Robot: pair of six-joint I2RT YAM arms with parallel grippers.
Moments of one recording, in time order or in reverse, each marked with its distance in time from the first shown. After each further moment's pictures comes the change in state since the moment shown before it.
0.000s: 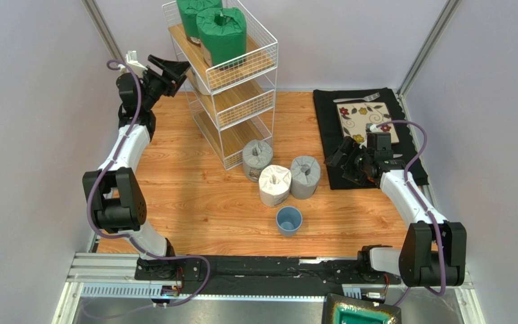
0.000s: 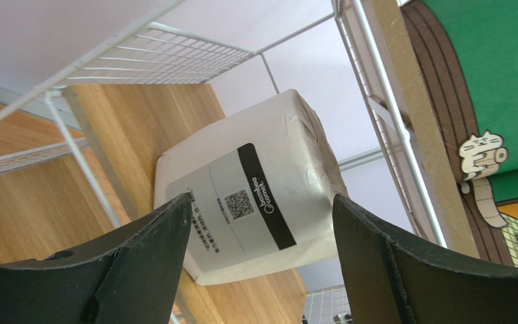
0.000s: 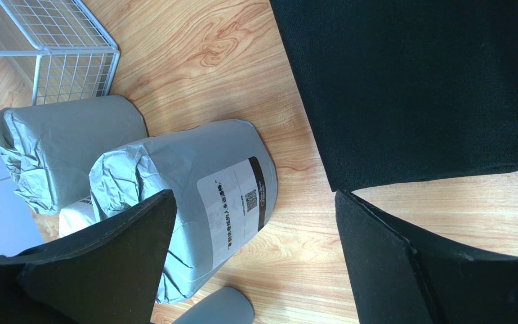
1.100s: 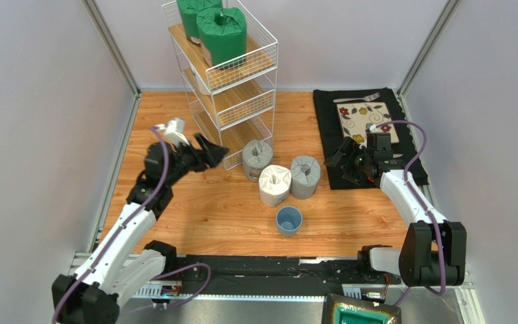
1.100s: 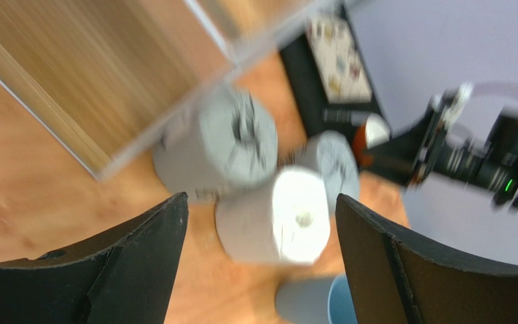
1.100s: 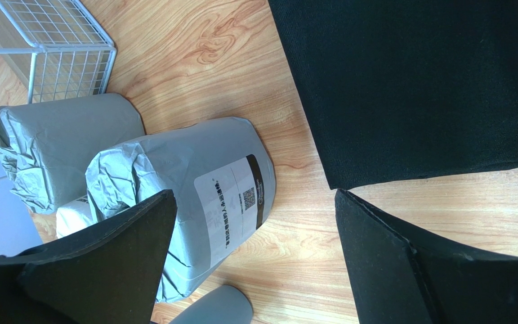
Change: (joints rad) left arm -0.380 -0.796 -0.623 -0.460 -0.233 0.416; right arm 0.000 0.002 0.000 -0.007 0.000 -0.003
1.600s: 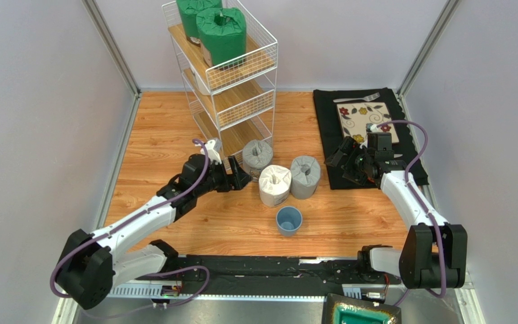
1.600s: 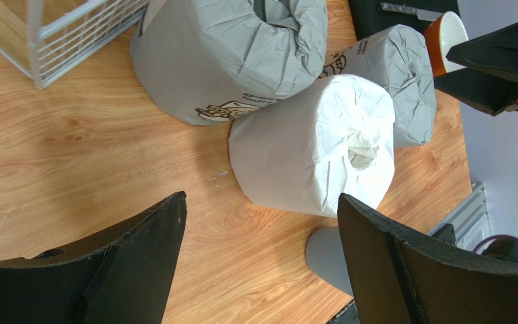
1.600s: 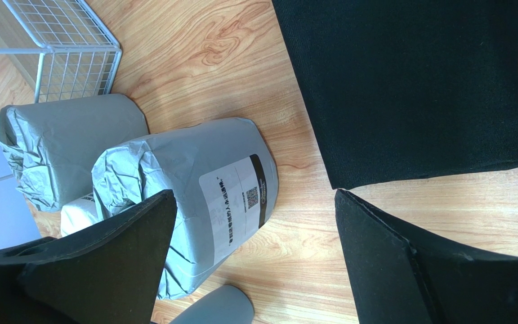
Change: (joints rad) left arm -0.310 0.187 -0.137 0.049 -0.155 0.003; right arm 0.000 -0.014 0.000 -0.001 0.000 0.000
